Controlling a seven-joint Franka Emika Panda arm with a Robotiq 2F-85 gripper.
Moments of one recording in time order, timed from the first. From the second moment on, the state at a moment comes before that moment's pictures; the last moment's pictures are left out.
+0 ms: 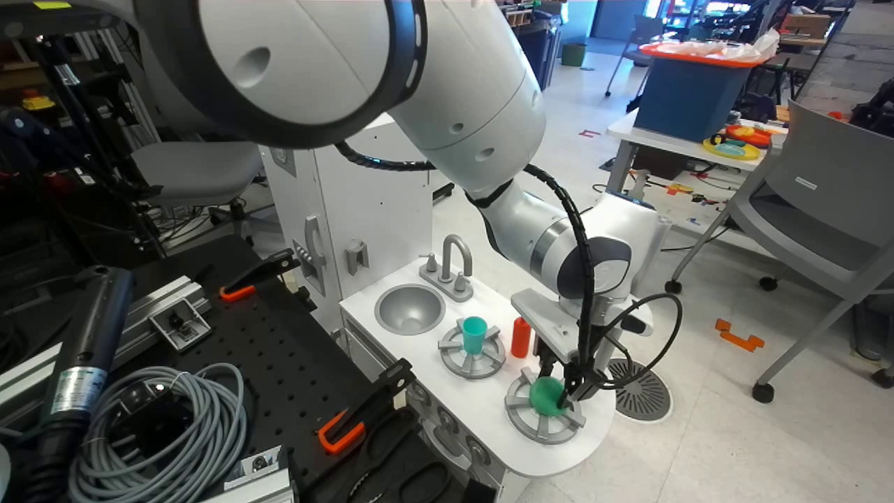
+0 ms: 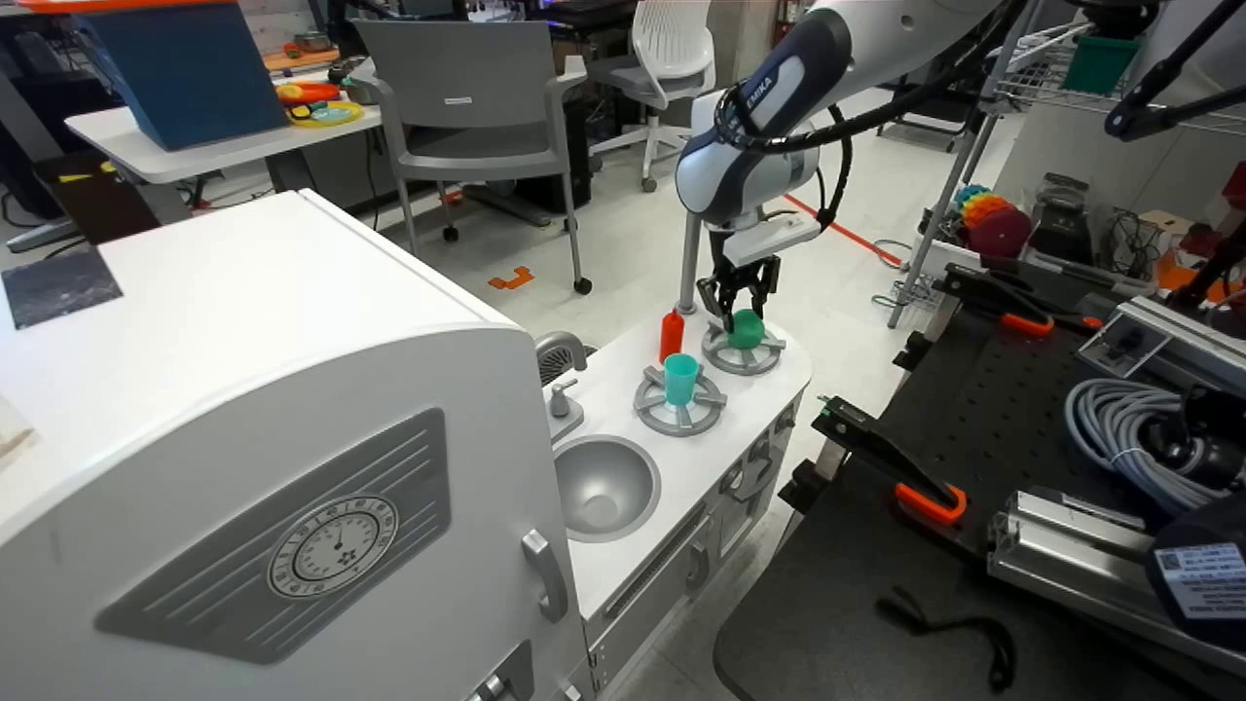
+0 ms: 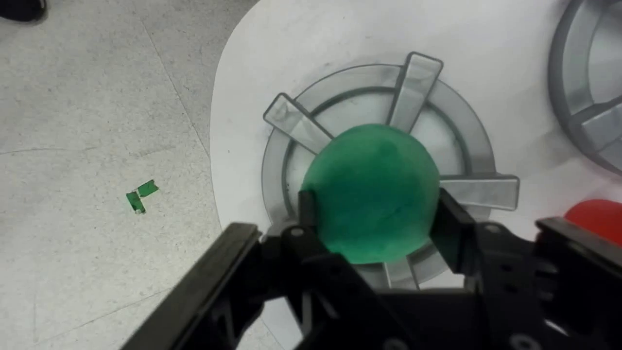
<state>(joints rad) -0.14 1.46 -0.16 -1.03 0.06 2.26 0.12</state>
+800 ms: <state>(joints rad) -0.06 1.35 -0.21 -1.16 0.02 2.14 0.14</state>
